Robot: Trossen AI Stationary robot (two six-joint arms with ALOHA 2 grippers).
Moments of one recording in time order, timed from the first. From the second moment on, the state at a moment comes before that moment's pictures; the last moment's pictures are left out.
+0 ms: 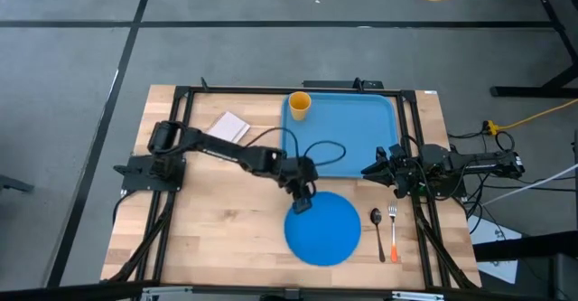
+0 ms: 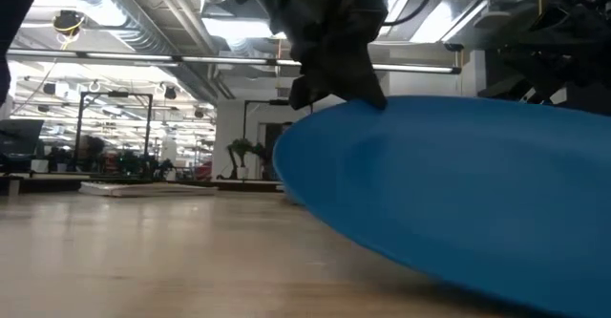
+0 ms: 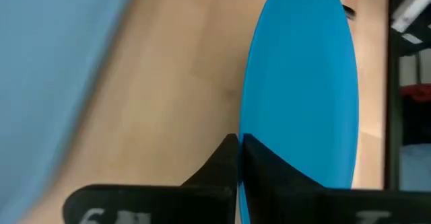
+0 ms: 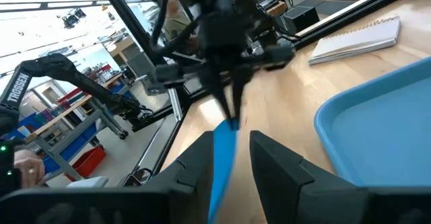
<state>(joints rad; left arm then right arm) -0.09 1.94 1.45 -0.35 0.12 -0.49 0.08 0.06 0.01 0.04 -0.11 0.55</state>
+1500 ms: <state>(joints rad) 0.34 2.11 1.77 -0.29 0.01 -0.26 0.08 0.06 0.01 0.59 -0.50 0.57</state>
